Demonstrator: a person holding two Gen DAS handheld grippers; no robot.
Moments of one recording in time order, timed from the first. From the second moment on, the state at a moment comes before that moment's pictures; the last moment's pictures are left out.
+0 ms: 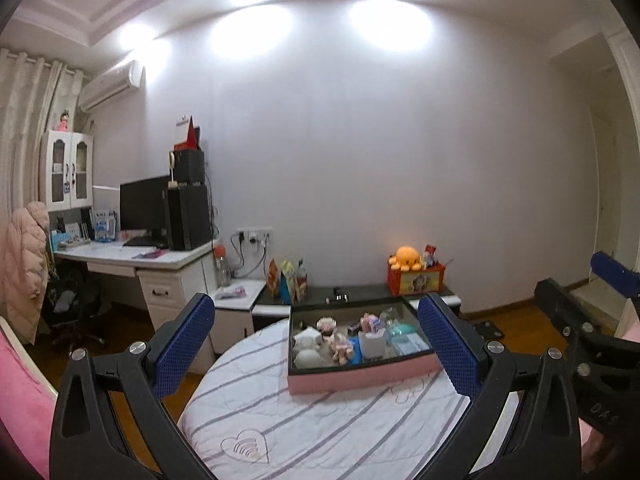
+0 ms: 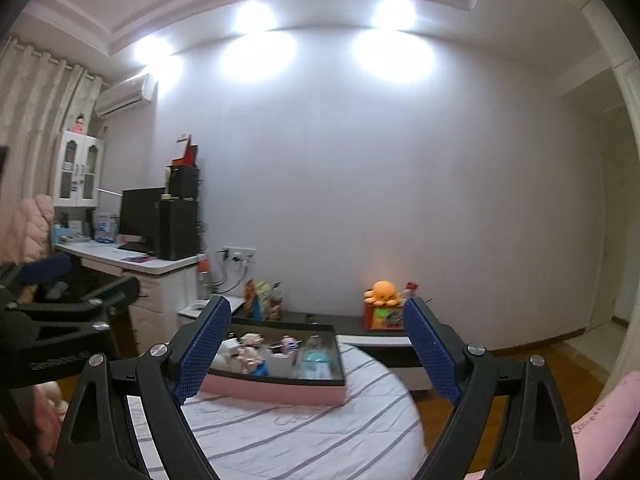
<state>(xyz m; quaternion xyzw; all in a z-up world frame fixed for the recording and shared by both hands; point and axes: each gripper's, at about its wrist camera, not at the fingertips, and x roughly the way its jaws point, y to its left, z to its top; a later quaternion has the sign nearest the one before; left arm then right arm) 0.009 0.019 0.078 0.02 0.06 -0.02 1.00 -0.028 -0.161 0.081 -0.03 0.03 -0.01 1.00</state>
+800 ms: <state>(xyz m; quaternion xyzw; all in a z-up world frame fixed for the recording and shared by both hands) 0.032 0.021 0.022 0.00 0.06 0.01 1.00 -0.017 -0.169 0.040 0.00 0.01 -0.03 1.00</state>
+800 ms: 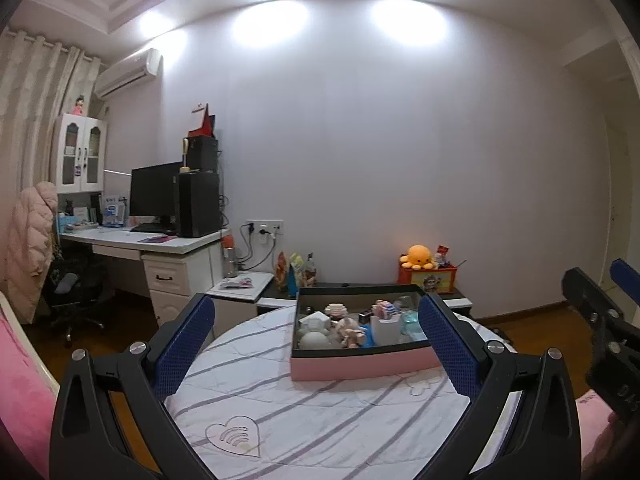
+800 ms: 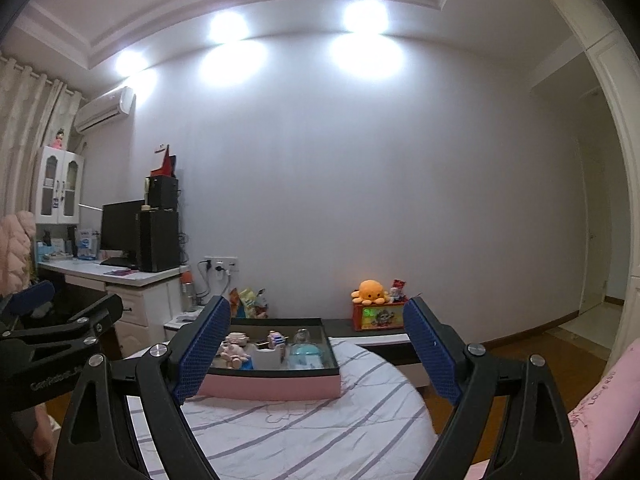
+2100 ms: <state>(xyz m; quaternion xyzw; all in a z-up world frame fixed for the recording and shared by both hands) 0.038 0.013 0.021 0.03 0.07 0.02 1.00 -0.006 -0.175 0.037 0.00 0.02 -0.02 1.00</state>
